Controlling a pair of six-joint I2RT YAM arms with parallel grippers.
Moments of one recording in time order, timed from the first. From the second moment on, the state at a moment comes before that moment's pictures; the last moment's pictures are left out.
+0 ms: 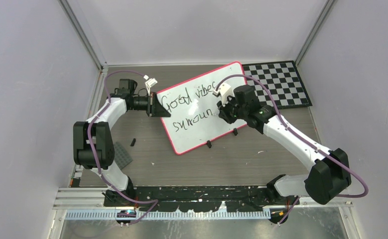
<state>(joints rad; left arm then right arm) -0.05 1.67 1.15 -0.52 1.23 0.19 0.53 1.31 1.04 -0.38 -0.17 -0.24</state>
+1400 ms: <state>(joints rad) -0.05 1.68 1.16 -0.54 1.24 0.21 0.52 1.32 1.09 -0.36 -0.12 -0.21</state>
